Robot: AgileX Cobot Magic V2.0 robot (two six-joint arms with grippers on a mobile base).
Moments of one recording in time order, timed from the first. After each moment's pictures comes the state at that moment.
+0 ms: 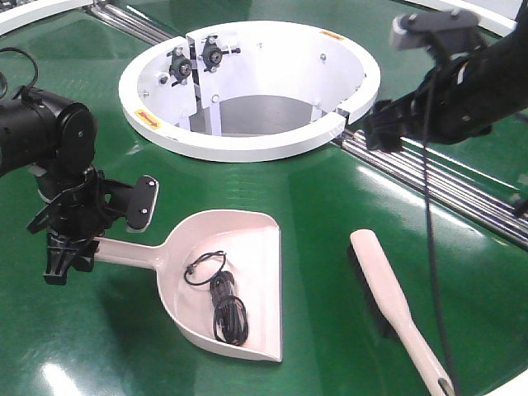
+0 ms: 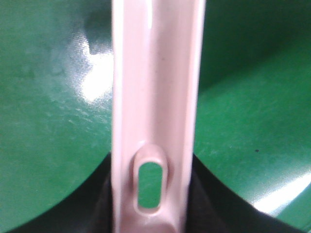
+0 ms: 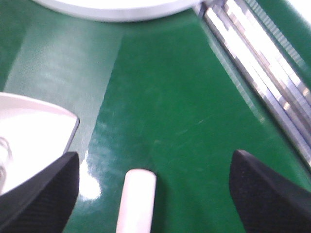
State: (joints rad) left arm -0.29 1.85 -1.39 0.15 1.22 1.24; right arm 0.26 1.50 -1.44 -0.04 0.90 0.00
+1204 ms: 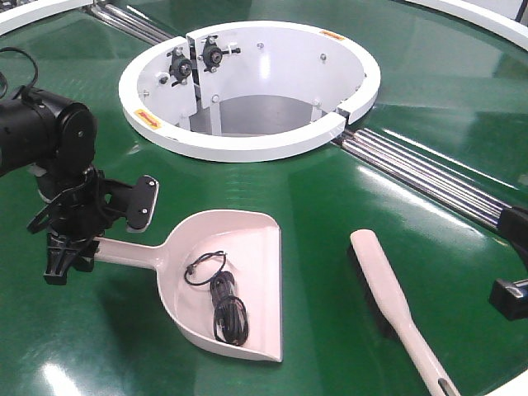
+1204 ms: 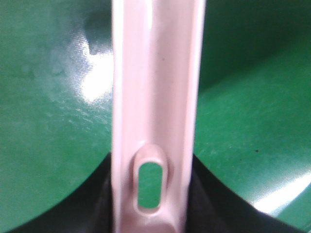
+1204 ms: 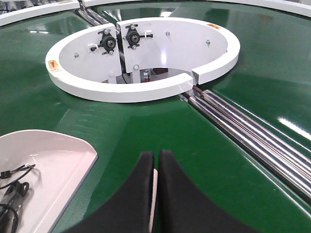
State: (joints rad) left arm -0.29 1.85 -1.39 0.14 1.22 1.24; right arm 0.26 0.60 -0.50 -0.07 0.28 0.07
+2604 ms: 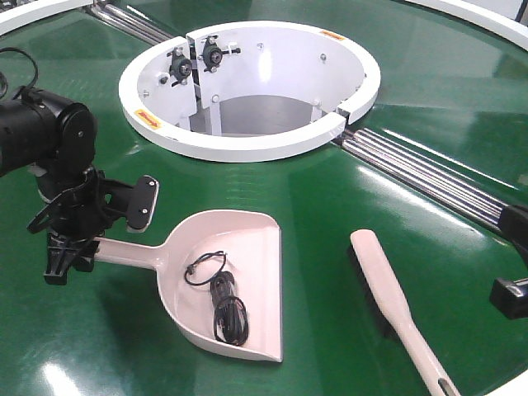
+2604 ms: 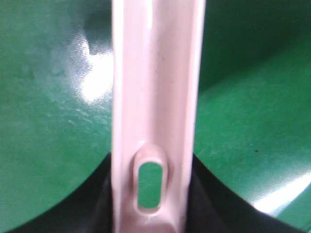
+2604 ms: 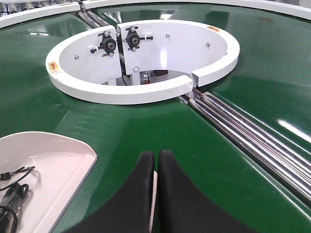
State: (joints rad) left arm -0.29 1.85 -1.39 0.14 1.22 1.24; right arm 0.26 0.60 -0.50 -0.07 0.27 0.07
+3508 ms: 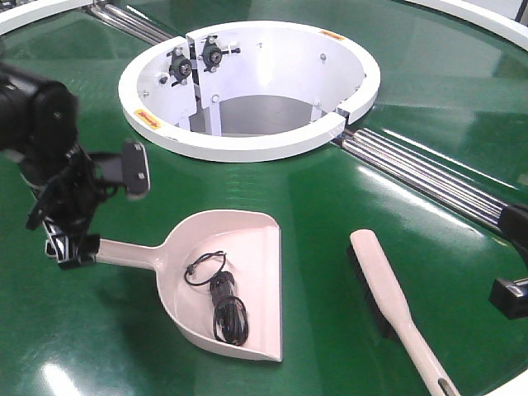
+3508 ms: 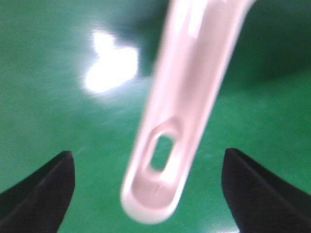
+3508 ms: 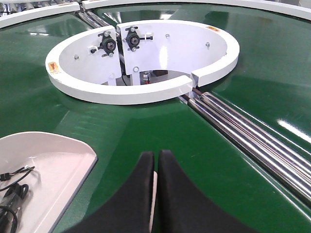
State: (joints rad) left arm -0.30 1.72 -1.39 0.15 1.19 0.92; right arm 0.26 0.60 -0.50 -0.07 0.27 0.07
